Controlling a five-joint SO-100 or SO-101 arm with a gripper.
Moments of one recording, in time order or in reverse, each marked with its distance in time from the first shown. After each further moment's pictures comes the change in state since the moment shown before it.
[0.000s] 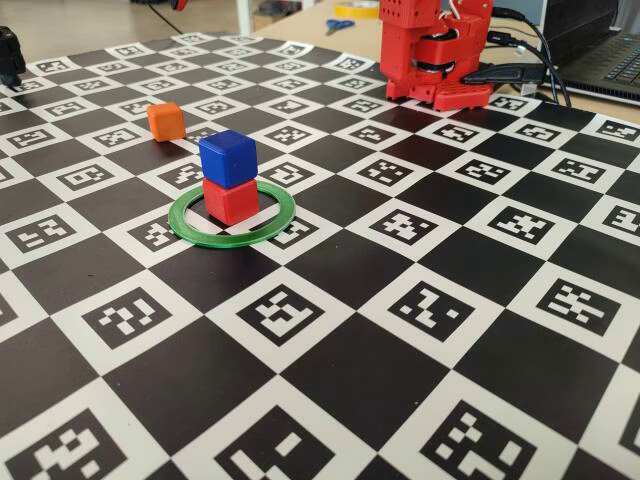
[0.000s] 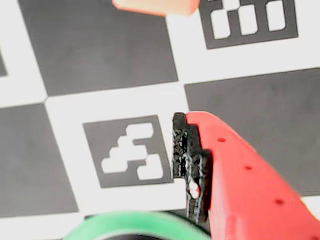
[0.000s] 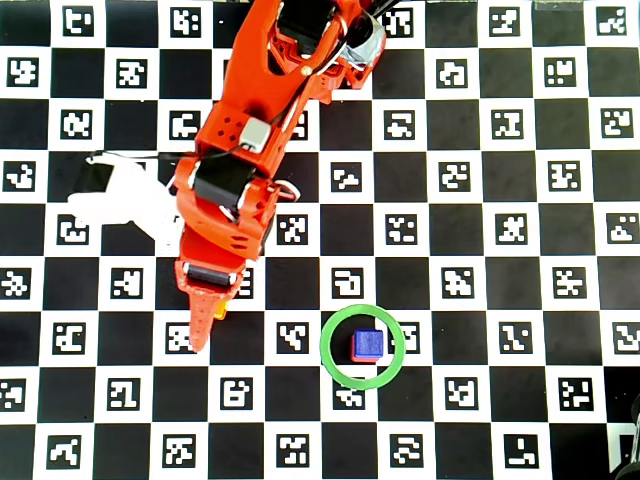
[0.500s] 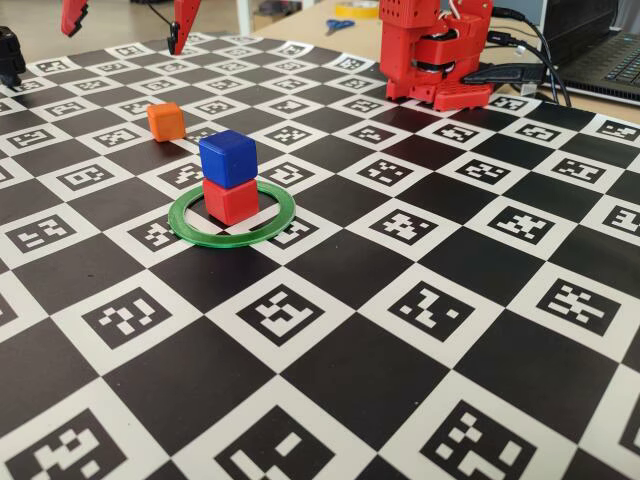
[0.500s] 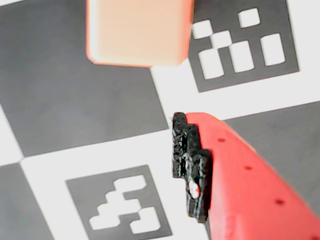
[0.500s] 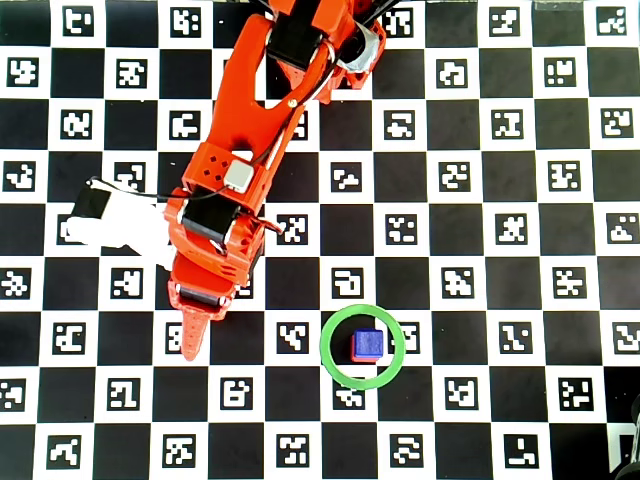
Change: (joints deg) arm 0.0 -8.3 0.0 -3.7 3.7
